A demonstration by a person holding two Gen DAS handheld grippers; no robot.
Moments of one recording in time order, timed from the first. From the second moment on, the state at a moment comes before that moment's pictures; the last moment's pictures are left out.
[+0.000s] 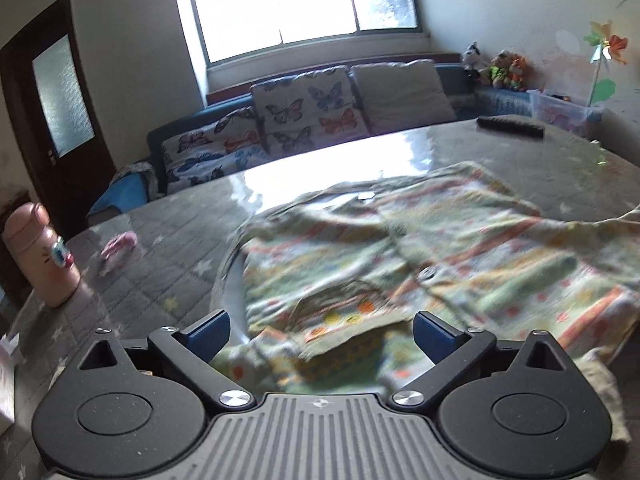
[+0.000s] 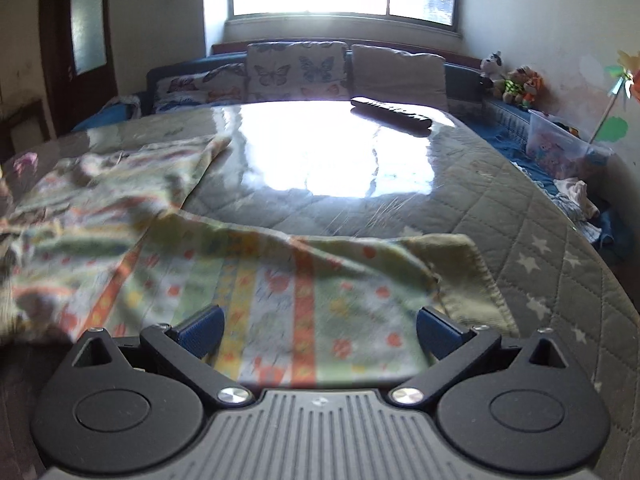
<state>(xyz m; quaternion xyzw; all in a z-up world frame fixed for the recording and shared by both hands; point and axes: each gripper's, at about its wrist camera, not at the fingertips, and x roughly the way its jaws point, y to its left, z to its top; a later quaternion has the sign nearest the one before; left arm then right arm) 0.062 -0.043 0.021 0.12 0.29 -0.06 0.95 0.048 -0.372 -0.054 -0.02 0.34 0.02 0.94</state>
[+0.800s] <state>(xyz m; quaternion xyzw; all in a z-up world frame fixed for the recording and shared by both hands) 0.063 -0.173 0.000 0.21 0.30 -0.20 0.91 0.043 -0.411 -0.049 -0.01 0.35 -0.02 0.94</state>
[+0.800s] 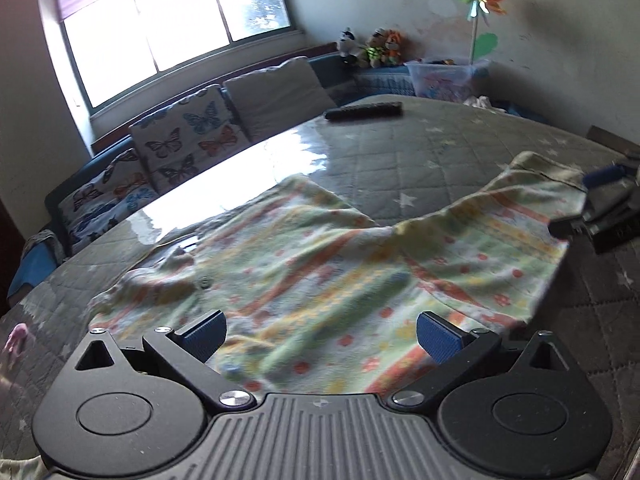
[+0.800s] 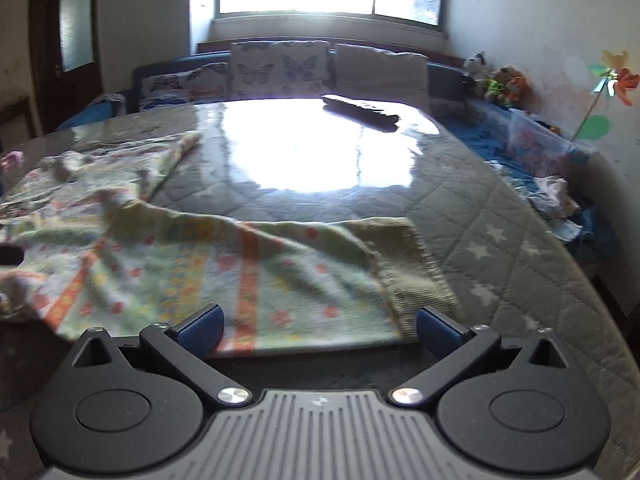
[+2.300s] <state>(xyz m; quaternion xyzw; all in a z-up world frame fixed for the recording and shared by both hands) 0.035 -0.202 -0.019 0.27 0.26 -0.24 0.90 0.044 -0.442 0.006 0.10 0.28 -0.06 0.95</state>
